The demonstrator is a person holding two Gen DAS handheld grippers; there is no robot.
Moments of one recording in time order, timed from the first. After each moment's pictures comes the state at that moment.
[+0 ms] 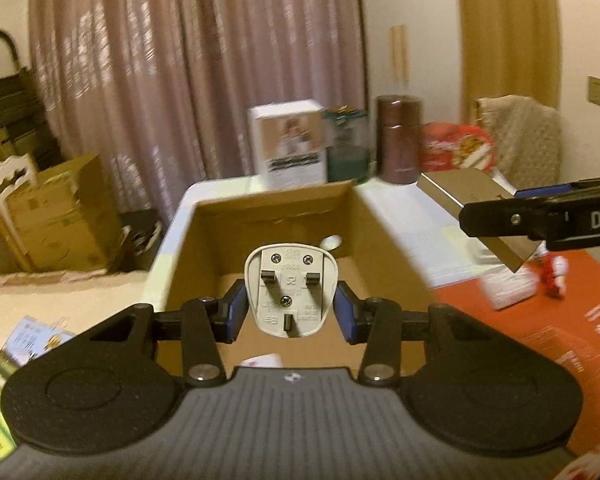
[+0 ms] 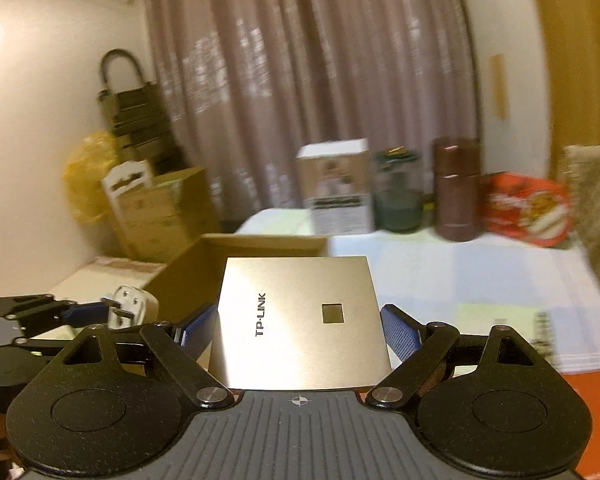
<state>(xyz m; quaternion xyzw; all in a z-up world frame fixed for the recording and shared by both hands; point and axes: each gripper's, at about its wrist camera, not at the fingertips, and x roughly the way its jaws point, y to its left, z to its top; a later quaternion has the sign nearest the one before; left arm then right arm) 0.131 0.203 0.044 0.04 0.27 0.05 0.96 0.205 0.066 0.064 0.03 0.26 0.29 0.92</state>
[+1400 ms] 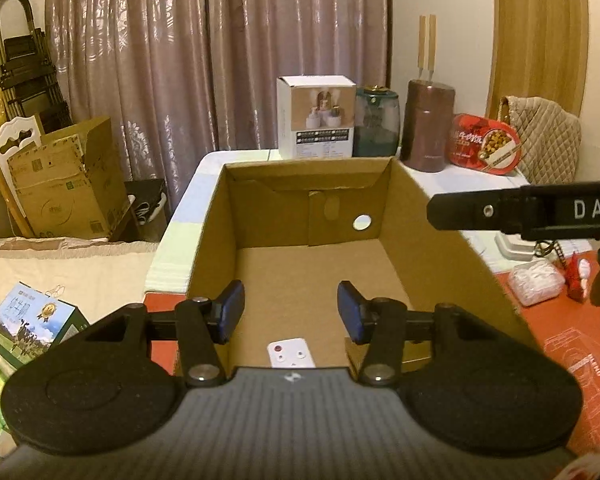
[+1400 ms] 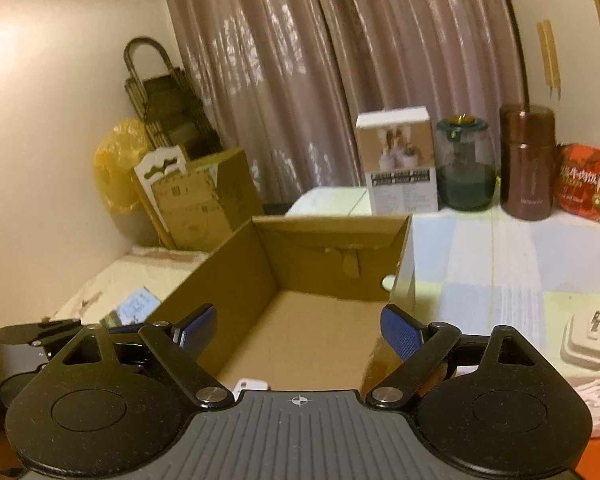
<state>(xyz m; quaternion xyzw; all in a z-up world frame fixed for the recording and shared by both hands) 0.148 0.237 0.021 0.00 0.29 0.06 0.95 0.232 0.109 0.041 0.05 0.27 0.33 0.90</state>
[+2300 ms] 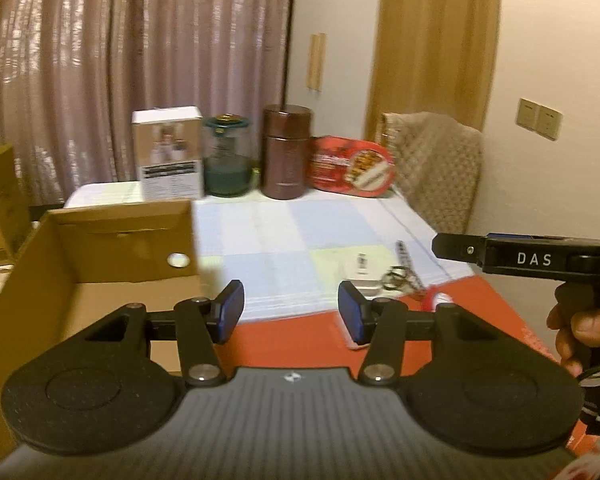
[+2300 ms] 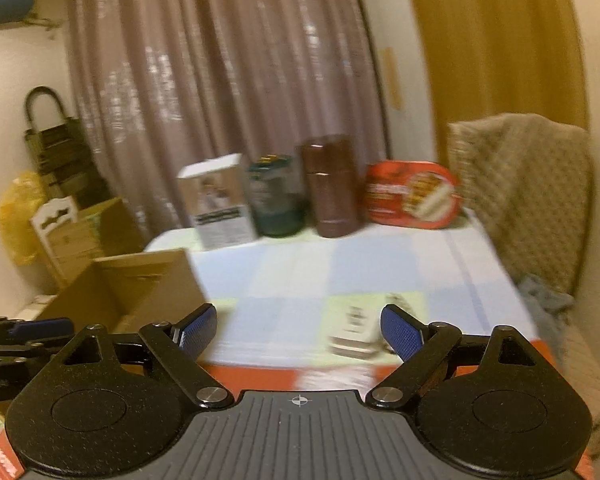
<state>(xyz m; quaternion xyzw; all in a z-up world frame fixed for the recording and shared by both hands) 0.167 0.074 0.048 -0.02 0.27 -0.06 0.96 0.214 -0.104 0.046 0.07 0.25 0.15 0.95</state>
